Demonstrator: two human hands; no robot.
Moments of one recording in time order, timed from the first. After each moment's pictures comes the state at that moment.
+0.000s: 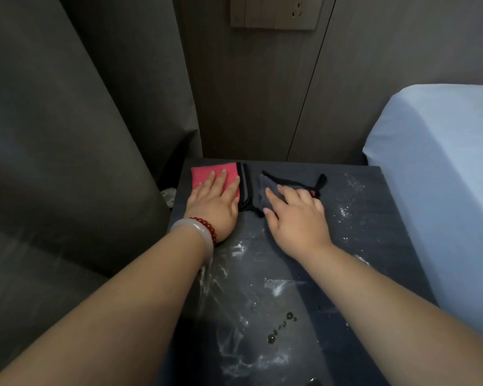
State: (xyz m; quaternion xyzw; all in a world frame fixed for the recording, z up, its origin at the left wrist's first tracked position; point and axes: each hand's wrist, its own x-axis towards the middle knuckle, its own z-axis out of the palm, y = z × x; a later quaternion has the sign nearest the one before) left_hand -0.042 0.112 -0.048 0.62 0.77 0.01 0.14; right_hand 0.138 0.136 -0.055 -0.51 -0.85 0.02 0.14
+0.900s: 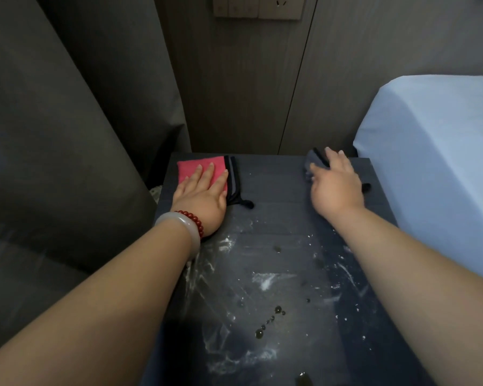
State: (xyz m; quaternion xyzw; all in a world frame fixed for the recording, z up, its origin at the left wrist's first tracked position) left_hand -0.039 0.112 -0.046 0.62 0.77 0.00 0.13; right_hand 0.207 0.211 -0.051 -0.62 -0.77 0.05 0.12
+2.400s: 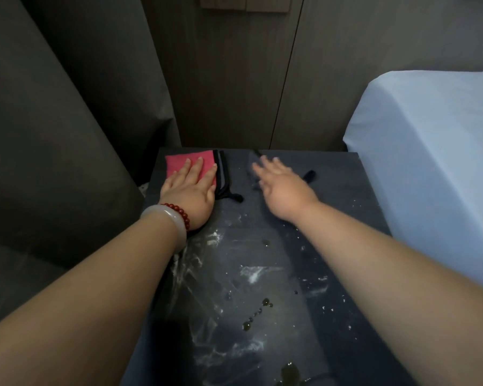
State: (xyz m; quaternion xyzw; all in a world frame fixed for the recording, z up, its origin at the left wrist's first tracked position) left_hand -0.038 0.113 -0.046 0.62 0.77 -0.01 0.13; right_hand 0.158 0.190 -0.050 -0.48 -0.86 0.14 0.03
